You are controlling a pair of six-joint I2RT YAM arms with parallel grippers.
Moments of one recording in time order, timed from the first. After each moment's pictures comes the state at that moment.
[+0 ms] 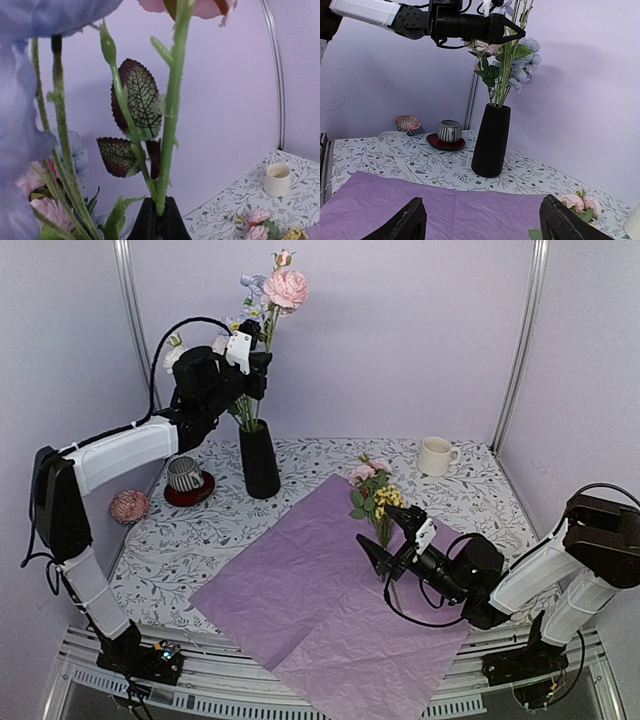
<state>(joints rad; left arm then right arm) -0.50 1.74 1.51 0.40 -0.03 0.24 1.05 1.61 0.34 1.49 0.18 -0.22</state>
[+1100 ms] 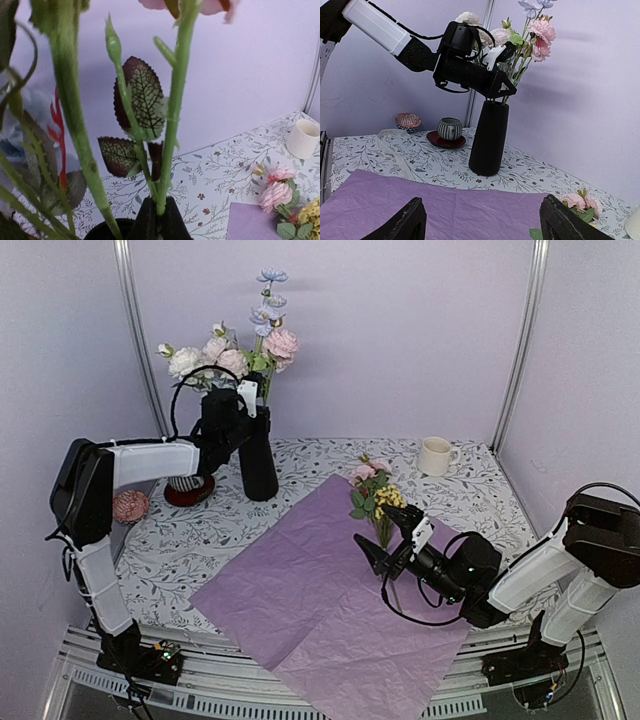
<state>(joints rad) -0.47 1.88 1.38 0.38 -0.19 0.05 1.05 1.61 0.35 1.46 0.18 -0.22</state>
